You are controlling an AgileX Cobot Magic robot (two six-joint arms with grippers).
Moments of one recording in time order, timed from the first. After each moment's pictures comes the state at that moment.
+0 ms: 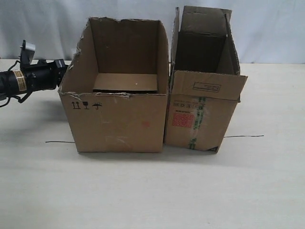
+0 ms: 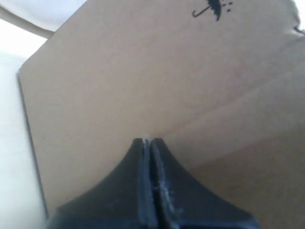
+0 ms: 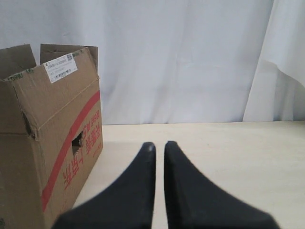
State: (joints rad) left arm 0.12 2.30 -1.30 1.26 -1.05 -1.52; right arm 0.04 0.00 0.00 -0.01 0.11 -0.03
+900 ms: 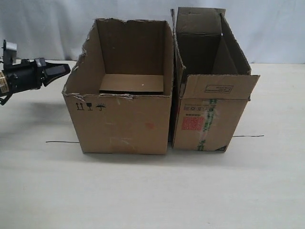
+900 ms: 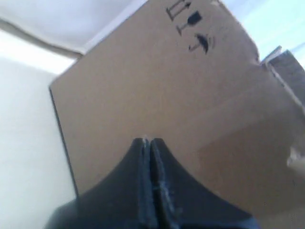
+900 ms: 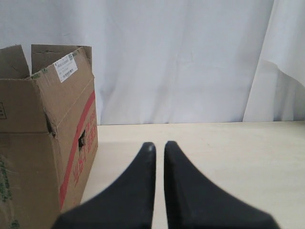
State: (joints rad) left arm 0.22 2.30 -1.27 1.29 -1.17 -1.51; right arm 0.04 0.00 0.00 -0.01 0.11 -0.03
